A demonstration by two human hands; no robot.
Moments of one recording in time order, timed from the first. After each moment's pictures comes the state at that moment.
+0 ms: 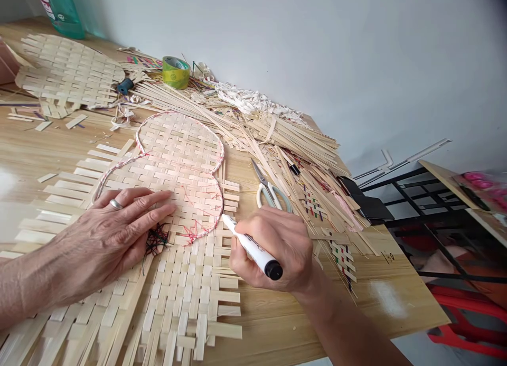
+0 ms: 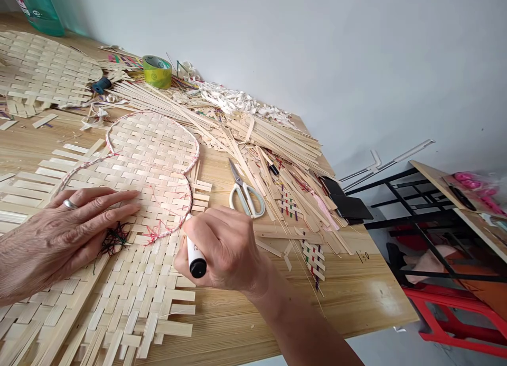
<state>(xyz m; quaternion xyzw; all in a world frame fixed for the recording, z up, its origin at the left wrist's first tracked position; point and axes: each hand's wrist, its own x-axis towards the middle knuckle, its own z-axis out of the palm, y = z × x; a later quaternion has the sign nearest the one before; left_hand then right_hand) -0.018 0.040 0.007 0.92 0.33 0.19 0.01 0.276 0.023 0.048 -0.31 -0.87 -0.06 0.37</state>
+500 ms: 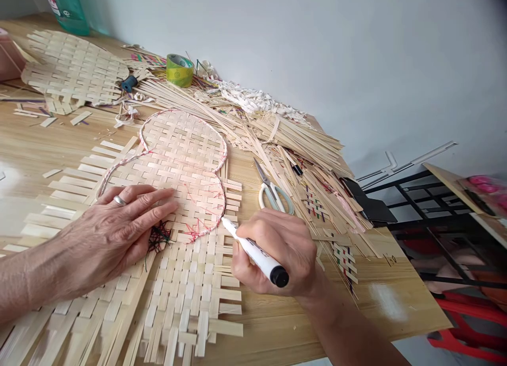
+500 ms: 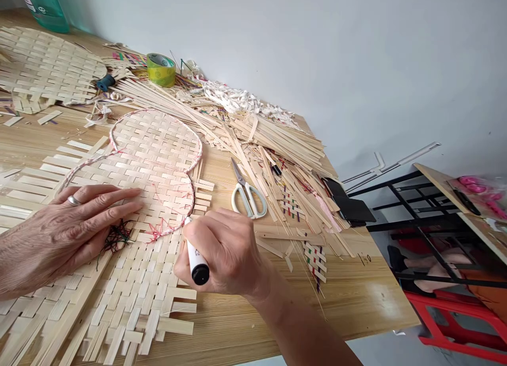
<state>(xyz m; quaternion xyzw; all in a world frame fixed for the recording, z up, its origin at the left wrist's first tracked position) -0.020 0.041 0.006 0.93 0.33 0.17 0.00 0.274 0.020 0.046 -0.31 -0.87 -0.04 0.38</state>
